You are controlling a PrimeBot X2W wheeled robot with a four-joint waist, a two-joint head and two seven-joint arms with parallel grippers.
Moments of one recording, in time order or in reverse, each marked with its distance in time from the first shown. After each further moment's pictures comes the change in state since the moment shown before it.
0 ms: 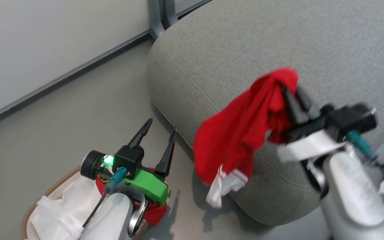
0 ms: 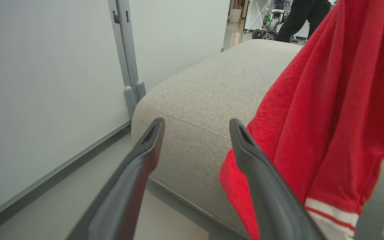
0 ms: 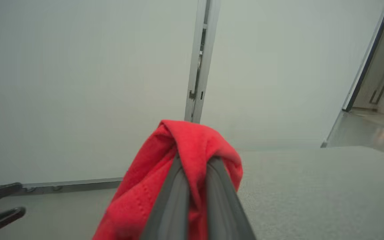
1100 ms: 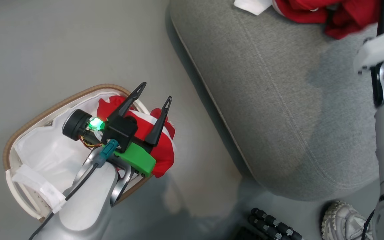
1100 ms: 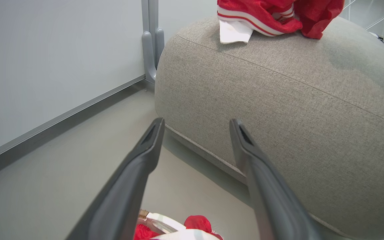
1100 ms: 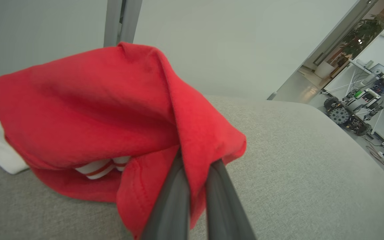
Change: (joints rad) left arm -0.184 0.141 -0.121 -0.044 -0.013 0.000 0.000; right arm -0.553 -0.097 -0.434 0.584 -0.281 0.000 -0.001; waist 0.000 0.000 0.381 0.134
